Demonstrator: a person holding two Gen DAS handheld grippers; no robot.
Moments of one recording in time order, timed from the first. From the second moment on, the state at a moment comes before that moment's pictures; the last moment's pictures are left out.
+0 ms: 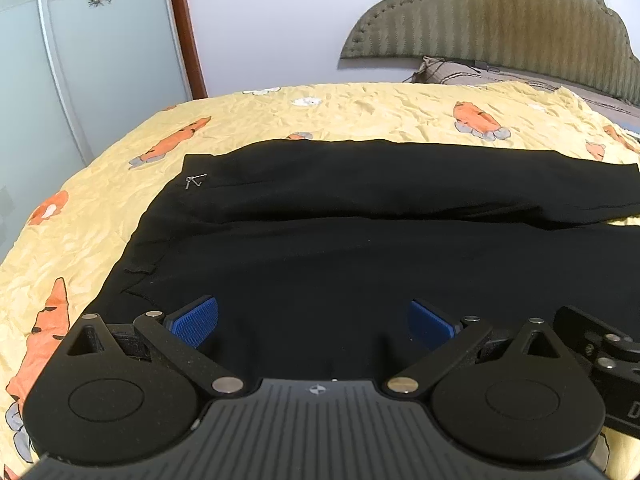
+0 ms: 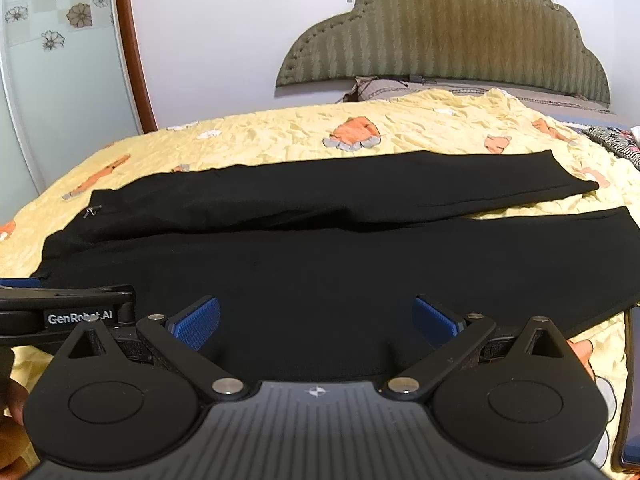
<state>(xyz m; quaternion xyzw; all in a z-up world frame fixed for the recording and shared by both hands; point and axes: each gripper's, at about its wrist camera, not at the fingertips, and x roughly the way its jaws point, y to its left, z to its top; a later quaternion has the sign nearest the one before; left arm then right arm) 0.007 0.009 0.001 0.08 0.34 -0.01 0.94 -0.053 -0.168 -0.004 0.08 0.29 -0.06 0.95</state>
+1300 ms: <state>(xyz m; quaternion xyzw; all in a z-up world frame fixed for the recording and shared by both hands) 0.016 0.009 -0.008 0.07 0.35 -0.02 0.93 -0.047 -0.181 -0.011 0.07 0.28 -0.06 0.95</state>
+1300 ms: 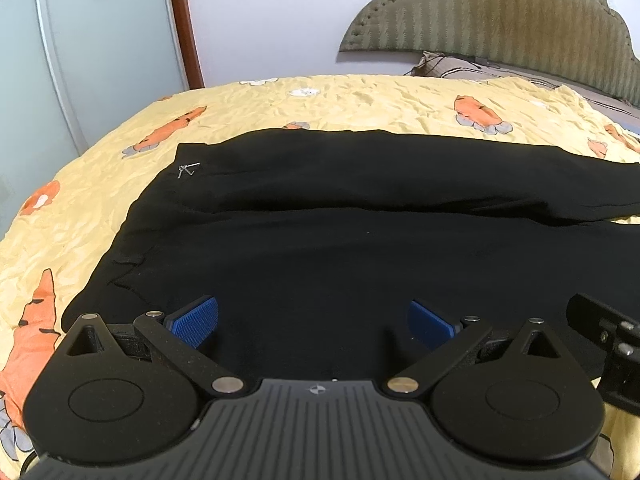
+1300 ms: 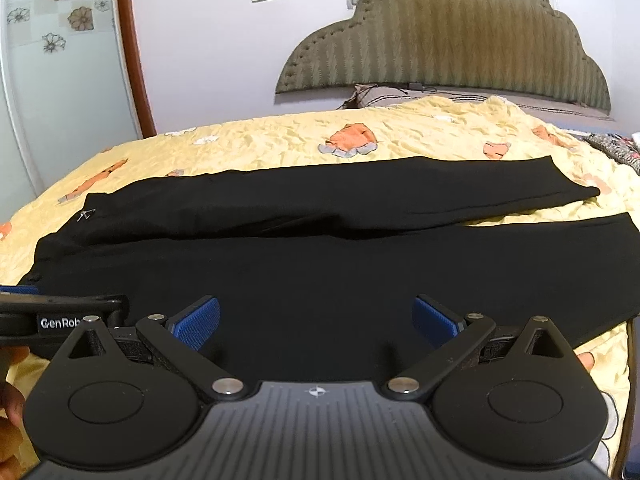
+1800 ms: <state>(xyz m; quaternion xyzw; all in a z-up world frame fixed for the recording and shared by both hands) 0.022 0.005 -0.015 0.07 0.36 -0.01 0.93 -0.051 -0.191 -0.010 0.06 0.26 -0.06 0.96</state>
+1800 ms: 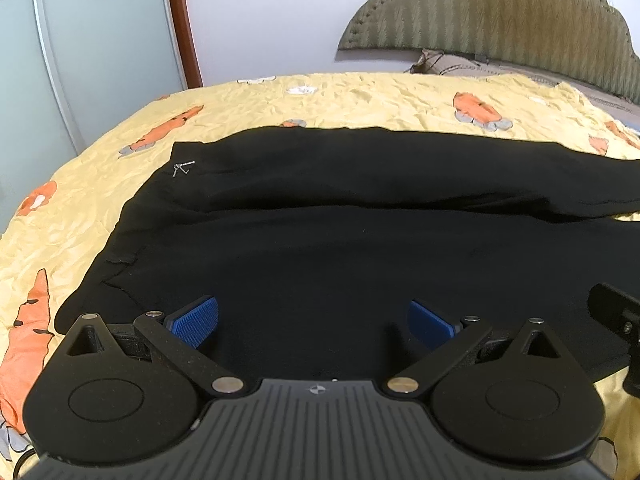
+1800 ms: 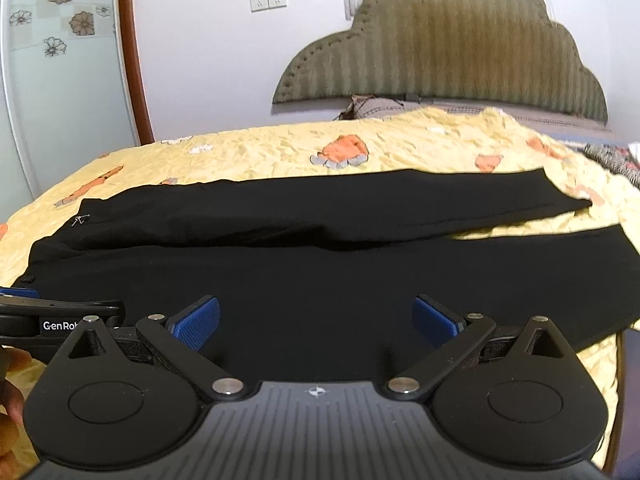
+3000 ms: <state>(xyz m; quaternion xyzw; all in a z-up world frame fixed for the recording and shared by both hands) 0.049 0.029 -0.013 0.08 0.36 0.00 0.93 -0.011 -0.150 0.016 -0.02 0.25 0.02 0.97</state>
